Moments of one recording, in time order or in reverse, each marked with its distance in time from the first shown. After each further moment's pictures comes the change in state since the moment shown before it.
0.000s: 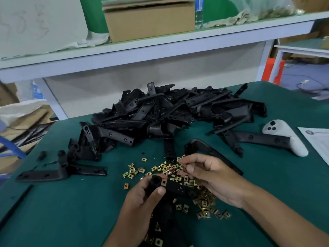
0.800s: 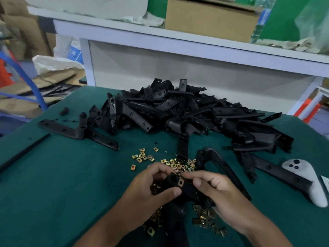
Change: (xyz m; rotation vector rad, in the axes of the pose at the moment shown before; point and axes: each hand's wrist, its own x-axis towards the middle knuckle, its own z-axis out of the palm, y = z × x) left_hand -0.008 -0.004 -0.001 0.153 -0.053 0.175; right_hand -0.006 -0.009 0.006 -0.290 -0.163 0.096
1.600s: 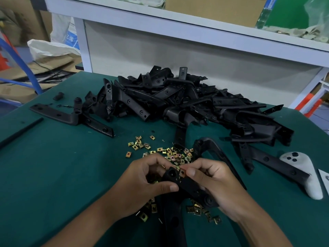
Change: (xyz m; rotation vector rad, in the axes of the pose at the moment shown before) left_hand 0.000 0.005 0.004 -0.087 -0.034 -0.013; right_hand -0.002 -0.006 0.007 0.102 0.080 -0.073
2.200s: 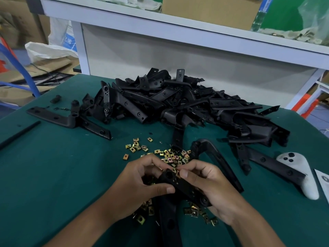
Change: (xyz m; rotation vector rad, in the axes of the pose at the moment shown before) left_hand 0.001 0.000 -0.002 -0.010 0.015 0.005; right_hand 0.002 -0.003 0.009 0.173 0.025 0.150
